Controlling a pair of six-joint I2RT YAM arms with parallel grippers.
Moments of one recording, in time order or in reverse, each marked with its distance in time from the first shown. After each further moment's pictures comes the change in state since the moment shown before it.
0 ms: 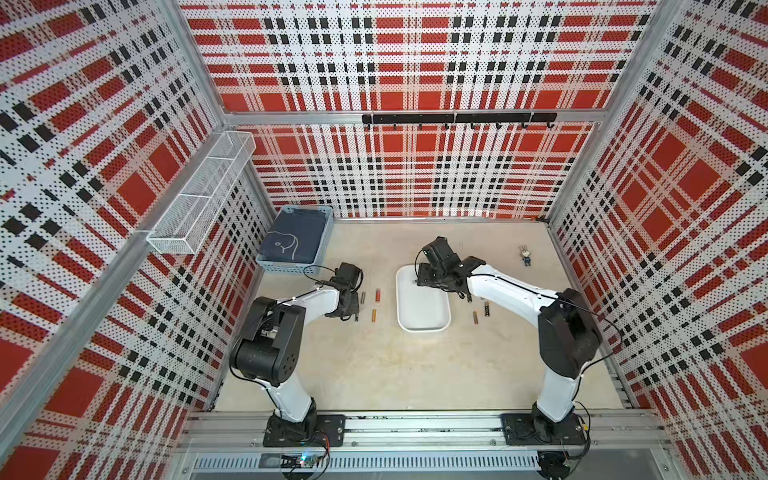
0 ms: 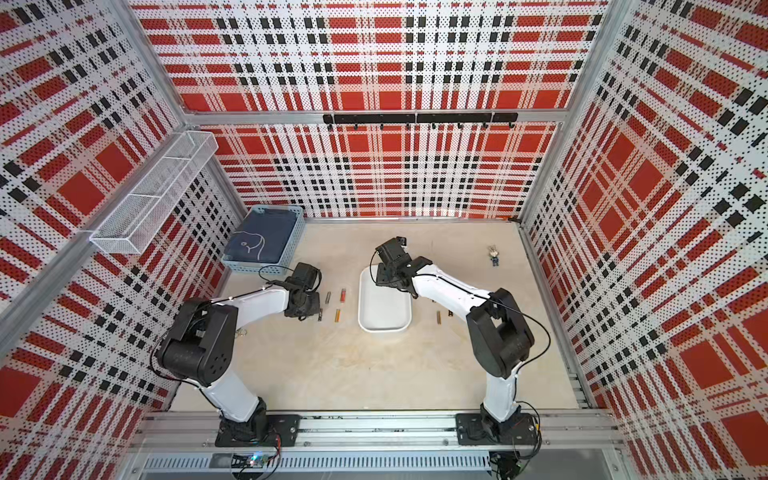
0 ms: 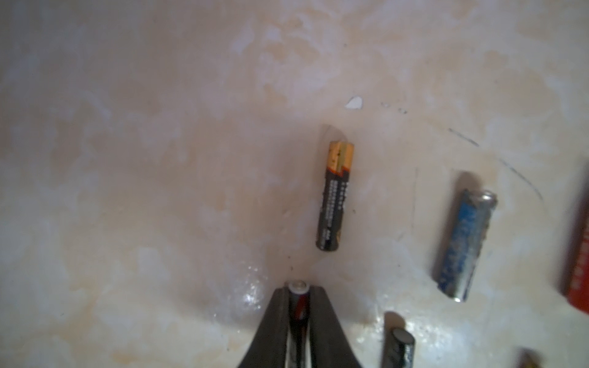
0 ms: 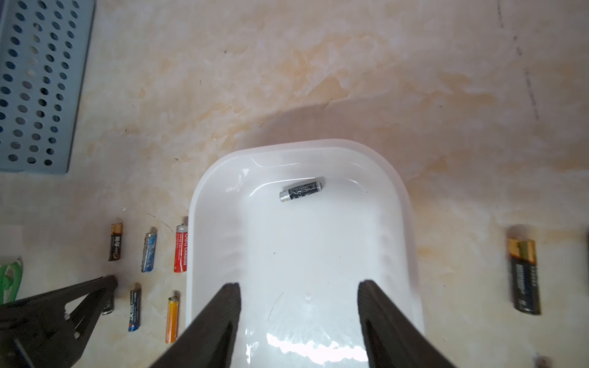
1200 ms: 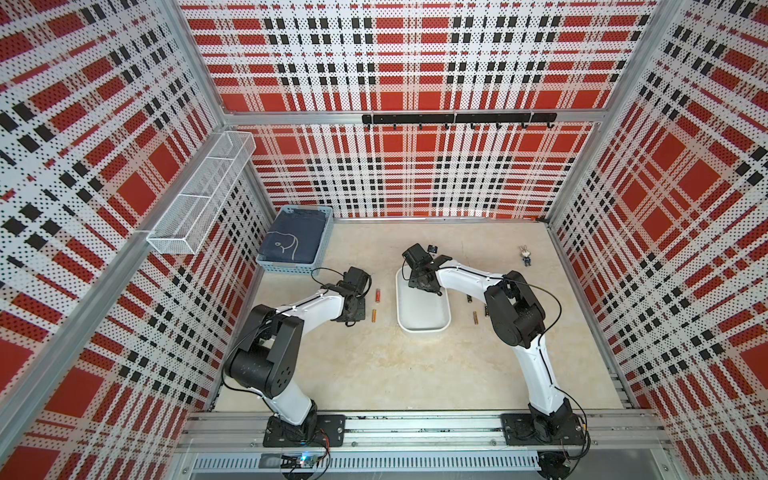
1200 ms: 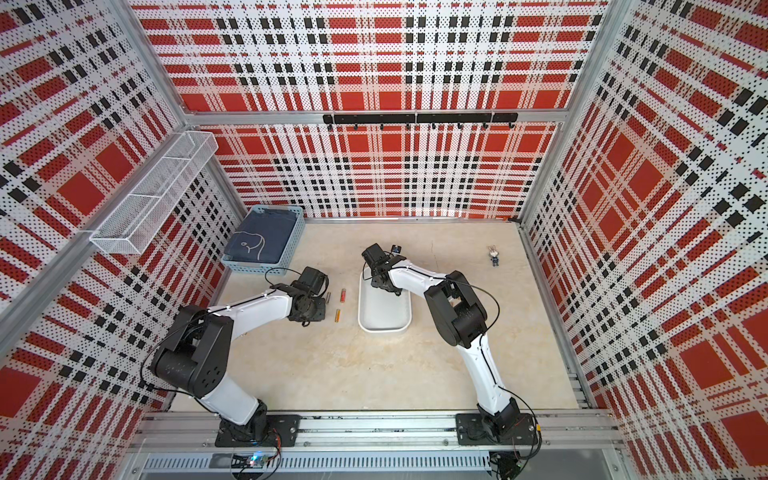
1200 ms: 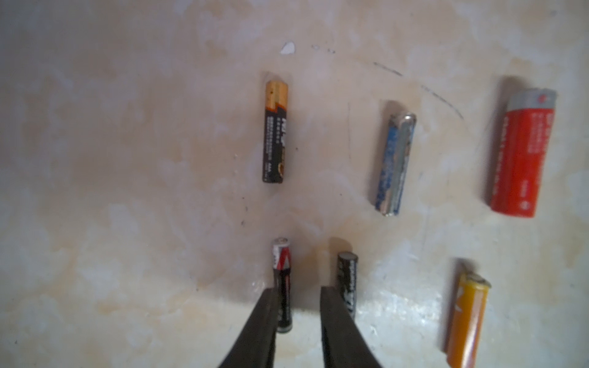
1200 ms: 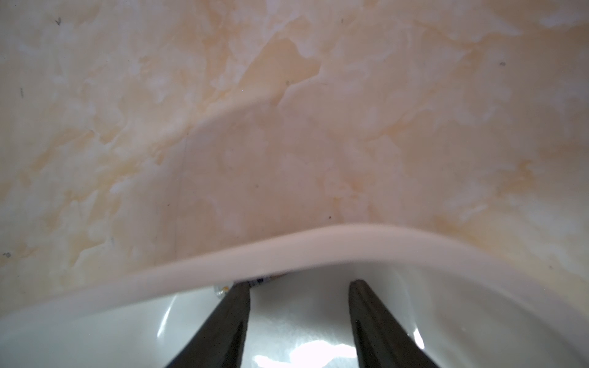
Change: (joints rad) left arm -0.089 -0.068 -0.024 -0.063 -0.004 -0.021; right arm 0.000 0.352 0.249 -0.062 0.132 0.169
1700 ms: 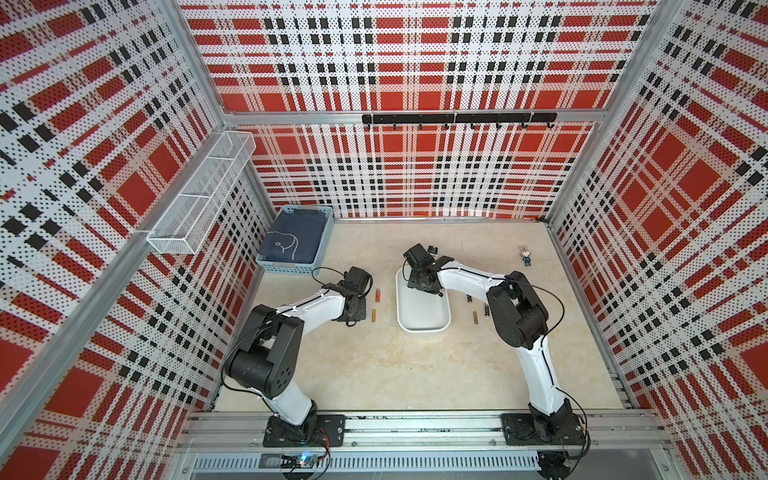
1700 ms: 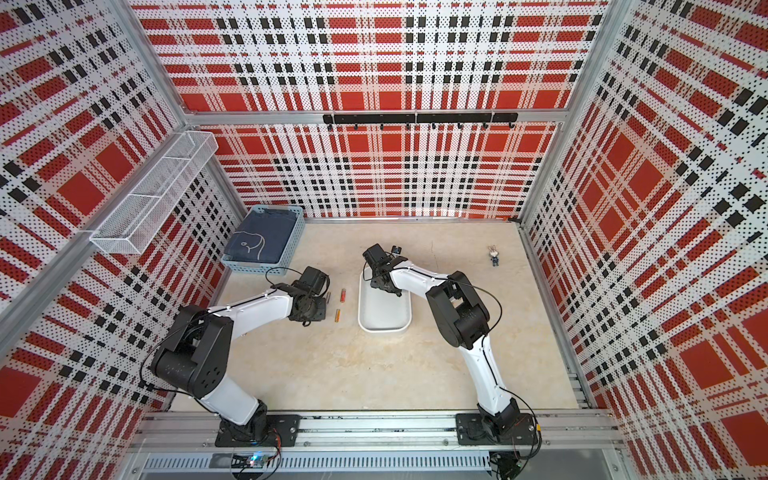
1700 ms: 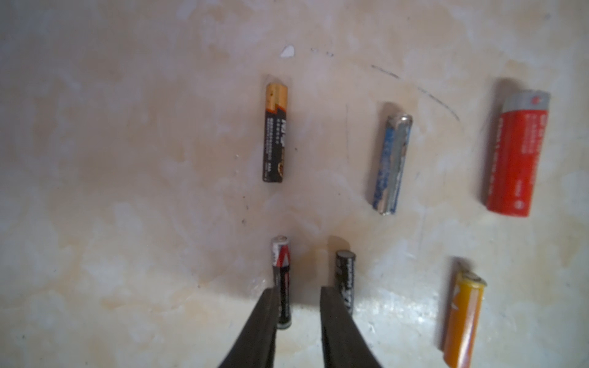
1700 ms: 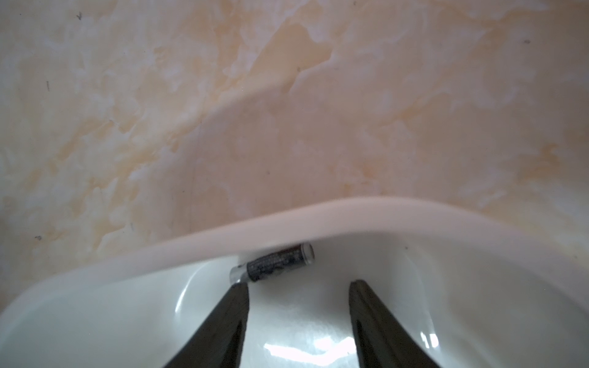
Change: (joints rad) left arm -0.005 -0.008 0.005 -0.015 -0.023 -0.010; right arm 0.002 -0.037 -0.042 0.024 -0.045 0.010
